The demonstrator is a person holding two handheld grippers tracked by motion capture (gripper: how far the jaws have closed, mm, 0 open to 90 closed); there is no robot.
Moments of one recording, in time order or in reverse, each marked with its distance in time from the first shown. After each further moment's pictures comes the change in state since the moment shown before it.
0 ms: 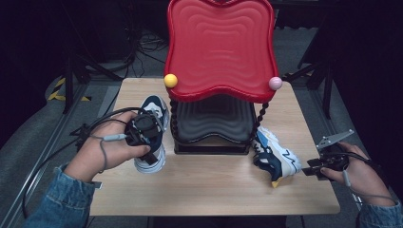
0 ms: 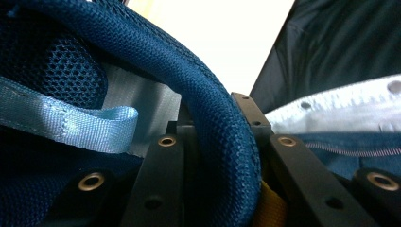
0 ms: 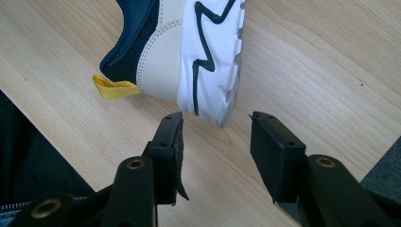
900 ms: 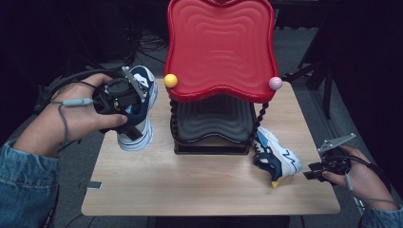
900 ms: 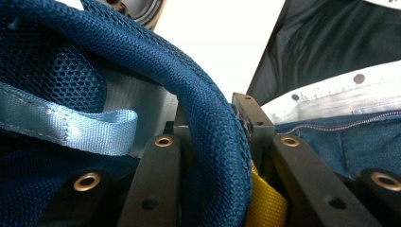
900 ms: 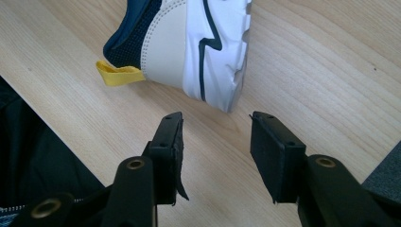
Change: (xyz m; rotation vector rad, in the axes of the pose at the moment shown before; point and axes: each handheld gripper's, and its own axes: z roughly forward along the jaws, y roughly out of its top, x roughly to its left) left arm 0.000 -0.003 -0.091 -0.058 0.044 0.033; right arm 0.002 -0.010 0.002 0.009 0.021 0.016
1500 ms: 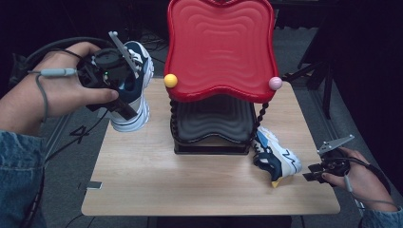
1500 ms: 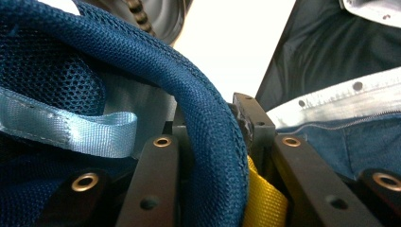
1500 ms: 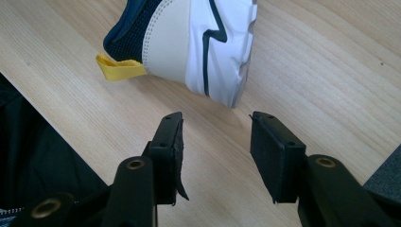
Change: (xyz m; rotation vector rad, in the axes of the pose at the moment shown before) left arm -0.005 0.015 -0.055 -0.040 0.072 0.029; right arm 0.002 -0.002 0.003 0.018 -0.001 0.001
